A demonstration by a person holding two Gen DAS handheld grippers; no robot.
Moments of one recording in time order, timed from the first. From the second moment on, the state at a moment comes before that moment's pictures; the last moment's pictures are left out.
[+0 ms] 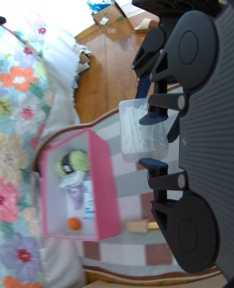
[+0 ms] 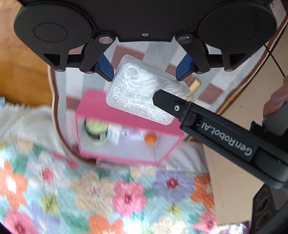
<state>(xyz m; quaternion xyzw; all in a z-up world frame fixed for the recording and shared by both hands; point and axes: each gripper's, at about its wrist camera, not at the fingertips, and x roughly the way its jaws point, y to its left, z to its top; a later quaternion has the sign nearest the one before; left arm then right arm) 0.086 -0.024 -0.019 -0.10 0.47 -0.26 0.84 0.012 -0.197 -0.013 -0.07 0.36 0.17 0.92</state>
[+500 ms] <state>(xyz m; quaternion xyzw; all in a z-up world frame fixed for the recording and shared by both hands) 0.206 -0.004 0.034 -0.07 0.46 -0.19 0.87 0.137 -0.179 0.033 -0.07 0.32 0.22 0.92</state>
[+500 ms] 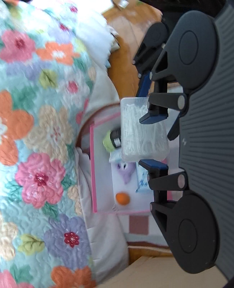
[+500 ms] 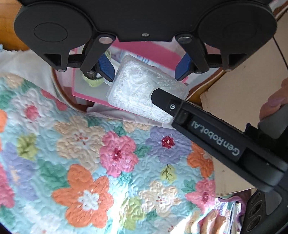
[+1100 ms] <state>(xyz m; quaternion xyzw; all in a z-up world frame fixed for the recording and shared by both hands) 0.337 0.002 -0.095 -0.08 0.54 -0.10 0.83 0.299 -0.165 -0.091 0.04 0.47 0.22 0.85</state>
